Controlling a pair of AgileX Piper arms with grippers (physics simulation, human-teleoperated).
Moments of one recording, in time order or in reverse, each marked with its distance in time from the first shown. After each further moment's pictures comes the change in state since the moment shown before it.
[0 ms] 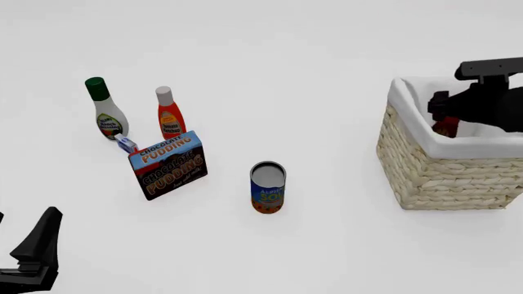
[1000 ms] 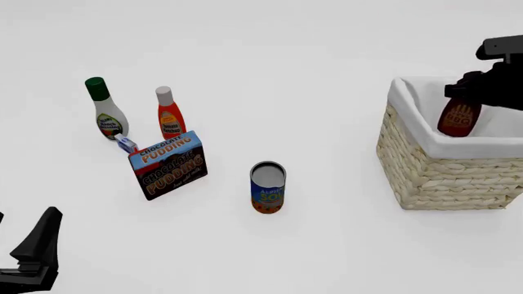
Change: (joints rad) left arm 0.000 0.000 0.000 0.000 0.000; right arm -0.014 -0.122 -0.031 0.098 -0.030
